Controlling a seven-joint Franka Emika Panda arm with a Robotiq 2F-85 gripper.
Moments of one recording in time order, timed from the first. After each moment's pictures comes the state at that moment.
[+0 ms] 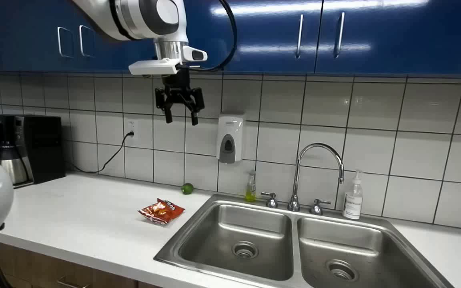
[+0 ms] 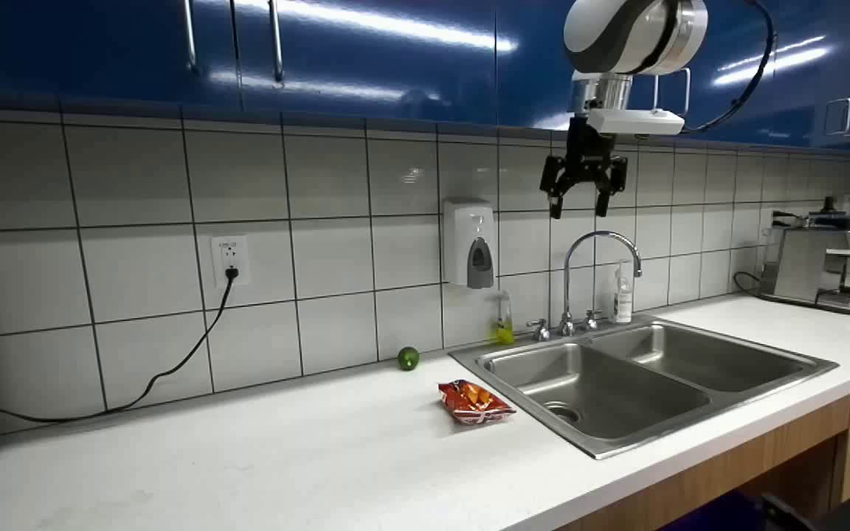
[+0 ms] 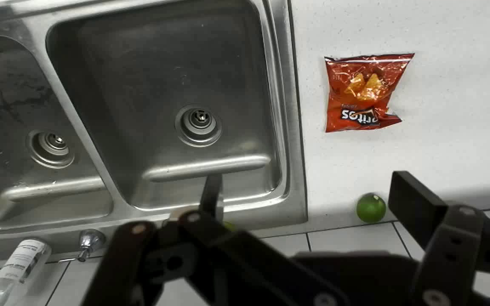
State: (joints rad) arm -0.05 -0.42 -0.03 -2.30 -0.04 2.13 0.02
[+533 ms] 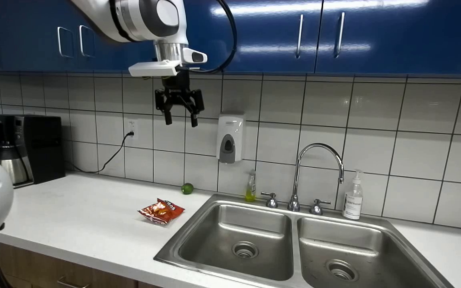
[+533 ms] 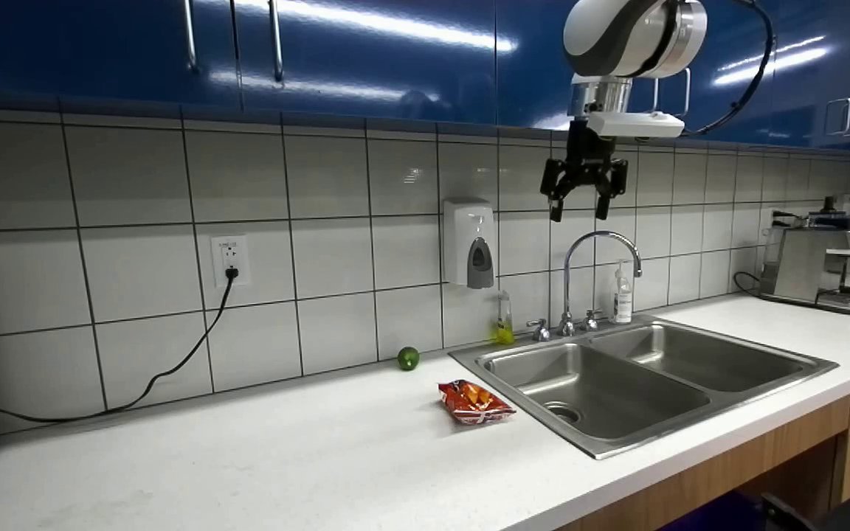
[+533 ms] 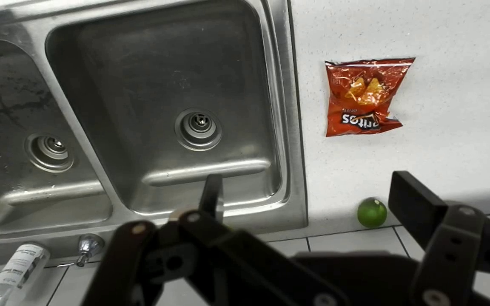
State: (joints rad) arm -0.05 -0.42 -0.03 -2.31 -0.04 2.13 0.02
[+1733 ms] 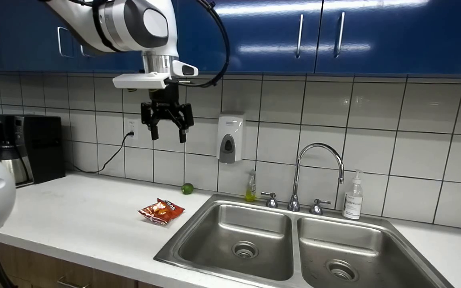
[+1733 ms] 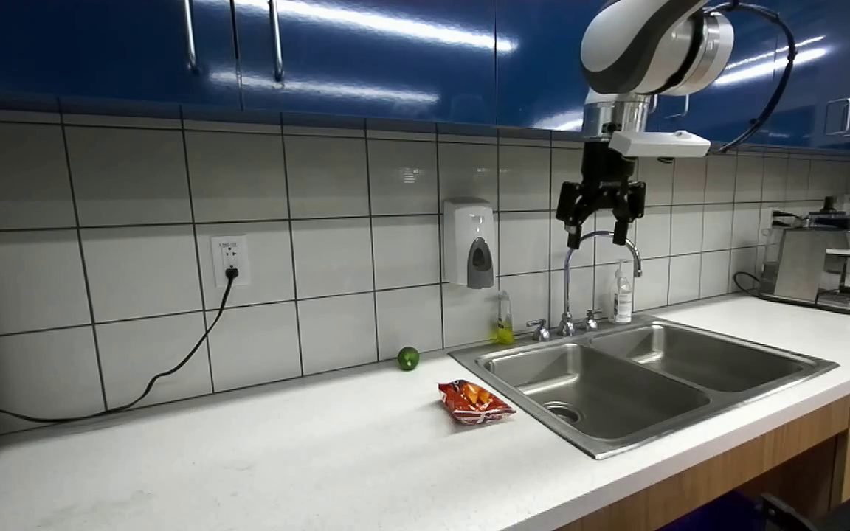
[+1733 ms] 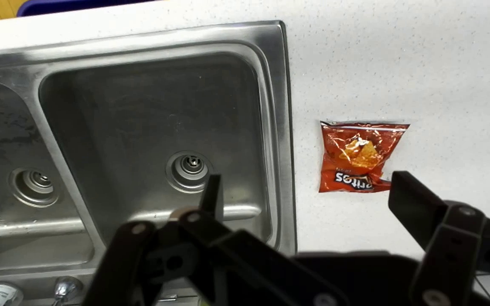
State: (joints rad) arm -0.03 -0.52 -0.03 -2.47 -0.04 2.13 -0.02
